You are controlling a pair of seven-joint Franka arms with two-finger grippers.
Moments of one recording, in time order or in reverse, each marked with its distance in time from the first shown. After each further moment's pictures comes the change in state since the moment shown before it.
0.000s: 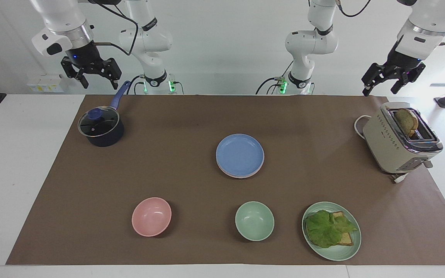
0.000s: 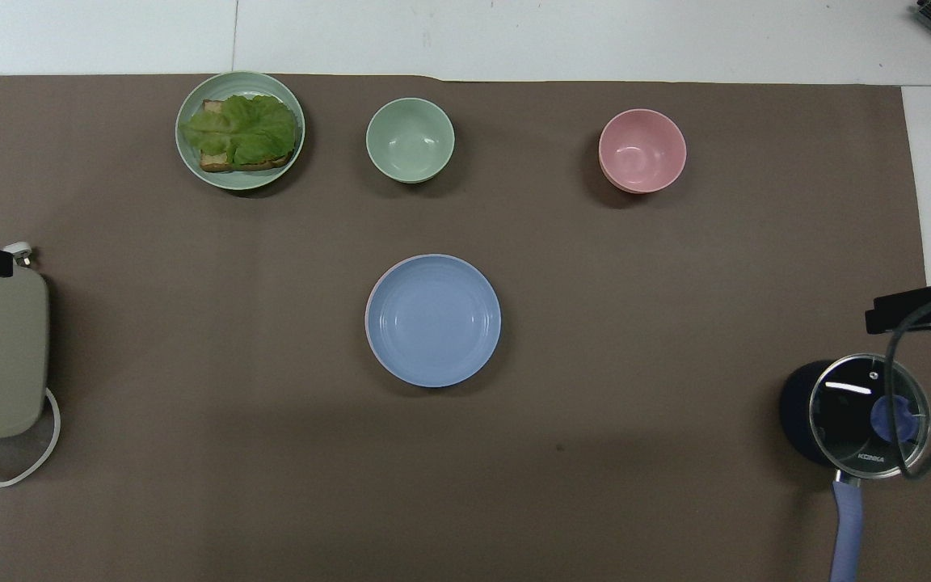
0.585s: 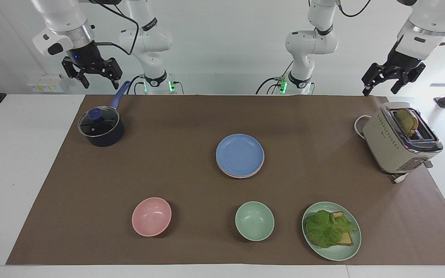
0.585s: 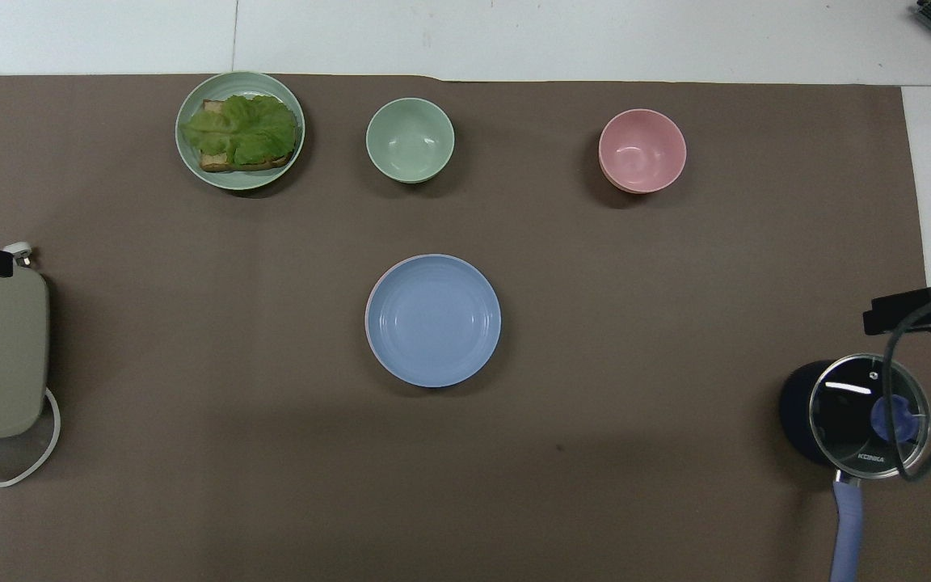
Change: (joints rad) left arm 0.000 0.000 0.000 0.000 0.000 0.000 0.000; right arm 0.002 -0.002 0.001 -0.002 0.002 0.000 0.000
